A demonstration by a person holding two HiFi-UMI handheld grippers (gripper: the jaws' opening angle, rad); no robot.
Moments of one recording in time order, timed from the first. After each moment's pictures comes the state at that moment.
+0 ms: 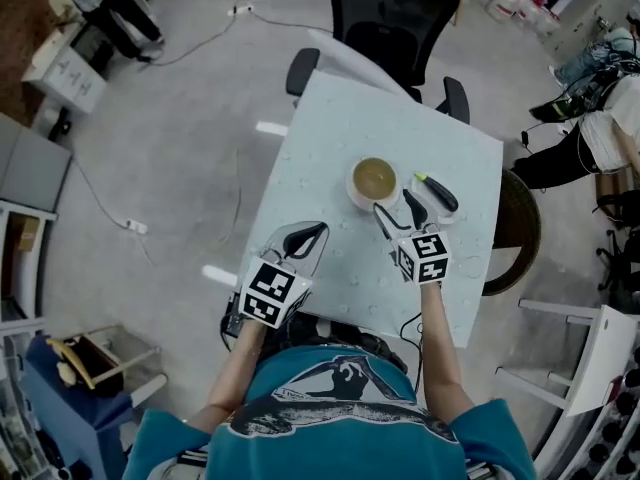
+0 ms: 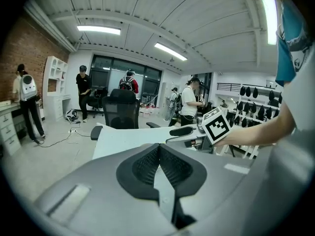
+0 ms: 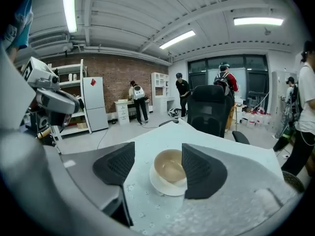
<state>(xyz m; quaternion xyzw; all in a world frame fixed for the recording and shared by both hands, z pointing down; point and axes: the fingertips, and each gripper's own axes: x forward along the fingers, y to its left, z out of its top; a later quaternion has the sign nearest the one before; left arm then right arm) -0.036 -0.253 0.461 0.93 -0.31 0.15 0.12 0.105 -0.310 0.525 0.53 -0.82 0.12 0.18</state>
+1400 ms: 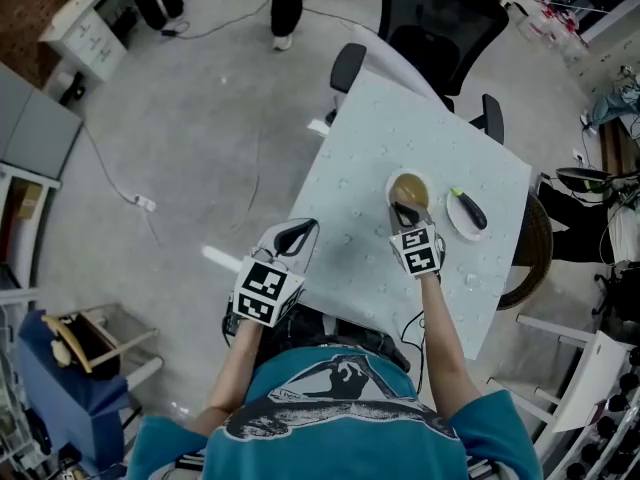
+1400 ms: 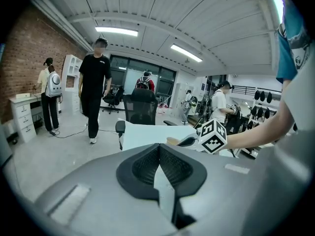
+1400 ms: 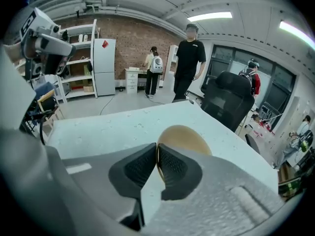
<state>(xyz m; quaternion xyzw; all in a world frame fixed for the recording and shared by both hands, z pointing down) -0.145 -0.277 0.479 0.90 -0.38 0.15 0.16 0.038 -0.341 0.613 0.46 -0.80 0.09 0.38</state>
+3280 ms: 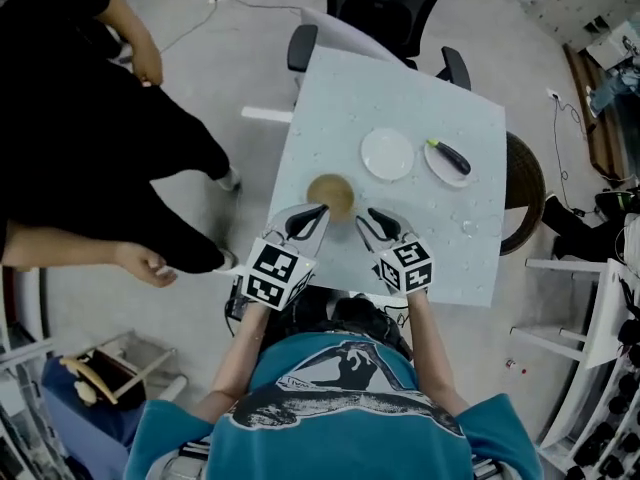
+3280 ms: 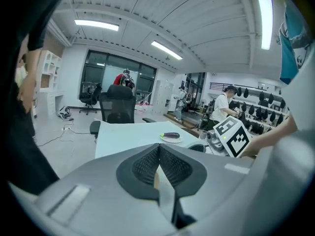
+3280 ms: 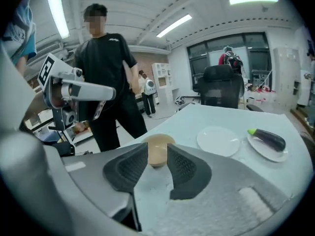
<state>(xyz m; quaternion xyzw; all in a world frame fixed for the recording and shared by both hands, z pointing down) -0.095 -0.238 0.476 0.94 -0.26 0.16 0.14 -0.017 -0.223 0.572 0.49 -0.82 0.22 0.19</state>
